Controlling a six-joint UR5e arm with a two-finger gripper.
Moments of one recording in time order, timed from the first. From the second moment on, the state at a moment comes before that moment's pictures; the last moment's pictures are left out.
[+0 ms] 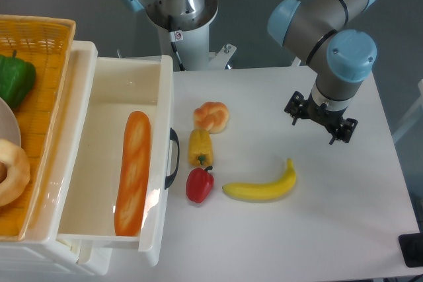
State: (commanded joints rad) arm 2.75 -1.96 -1.53 -1.22 1.61 1.28
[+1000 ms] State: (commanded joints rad) arm 2.67 -1.89 -1.59 -1.20 1.50 1.07
